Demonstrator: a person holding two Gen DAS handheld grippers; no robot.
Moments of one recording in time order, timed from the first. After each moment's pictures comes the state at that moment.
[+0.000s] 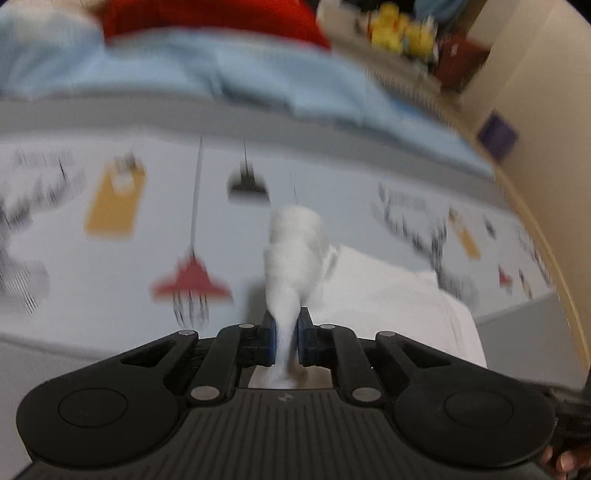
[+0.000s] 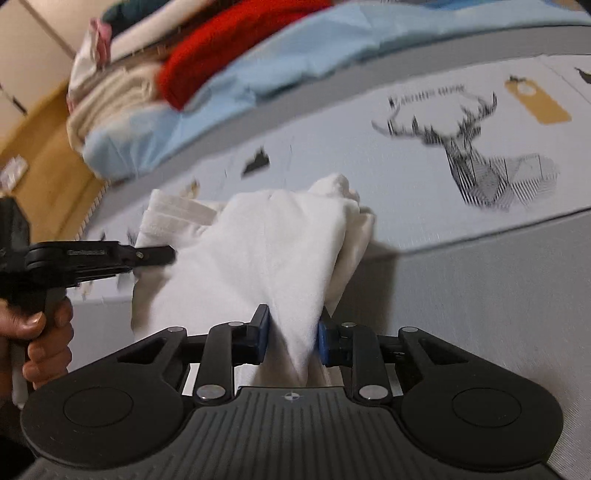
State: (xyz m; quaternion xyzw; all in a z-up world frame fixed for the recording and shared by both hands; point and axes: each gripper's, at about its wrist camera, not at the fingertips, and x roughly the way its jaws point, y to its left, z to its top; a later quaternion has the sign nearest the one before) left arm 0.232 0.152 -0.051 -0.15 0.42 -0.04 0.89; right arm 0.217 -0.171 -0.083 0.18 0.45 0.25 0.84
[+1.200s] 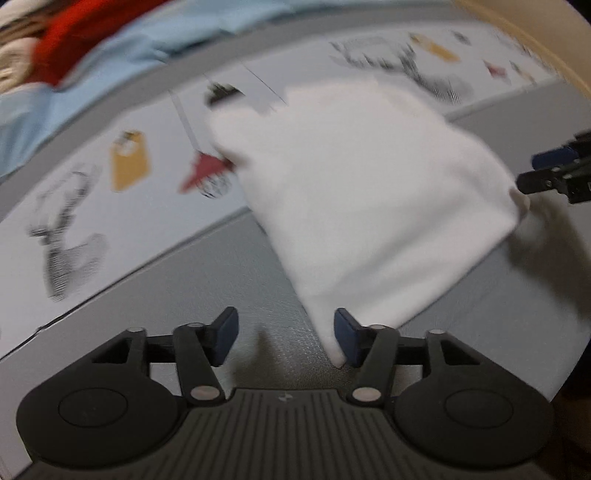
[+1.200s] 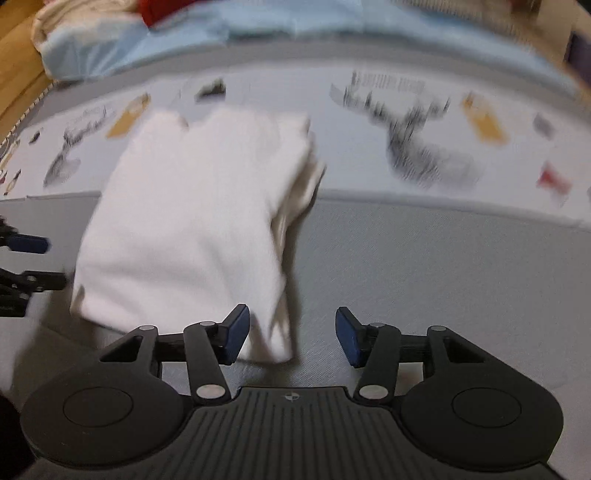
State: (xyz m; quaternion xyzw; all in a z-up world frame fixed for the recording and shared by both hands) left arm 0.117 0.110 -0.062 0.12 0.52 -0.07 0.84; right arm 0.164 -0.159 -0.062 -0.03 0.49 0.16 0.85
